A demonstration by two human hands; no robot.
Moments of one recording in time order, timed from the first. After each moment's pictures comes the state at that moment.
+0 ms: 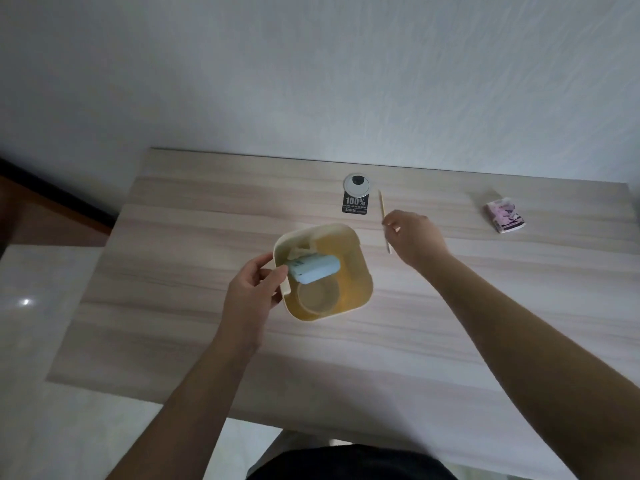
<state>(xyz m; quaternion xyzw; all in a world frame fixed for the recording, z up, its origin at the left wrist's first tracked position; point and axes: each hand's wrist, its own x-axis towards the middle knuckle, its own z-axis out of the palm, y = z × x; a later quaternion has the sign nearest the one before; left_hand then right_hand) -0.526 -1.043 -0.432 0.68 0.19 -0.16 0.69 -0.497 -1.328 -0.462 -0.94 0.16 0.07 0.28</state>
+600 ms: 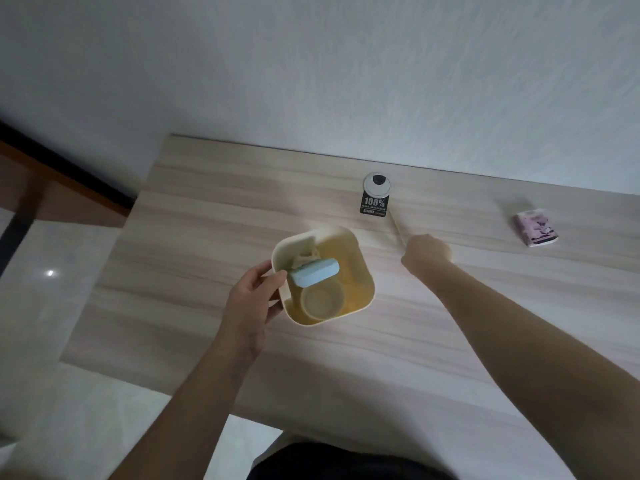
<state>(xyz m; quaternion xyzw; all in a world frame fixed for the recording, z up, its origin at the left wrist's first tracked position) -0.524 -1.033 -0.434 0.64 0.27 -0.17 0.70 -0.472 -1.328 -0.531 -0.94 0.20 0.27 0.08</state>
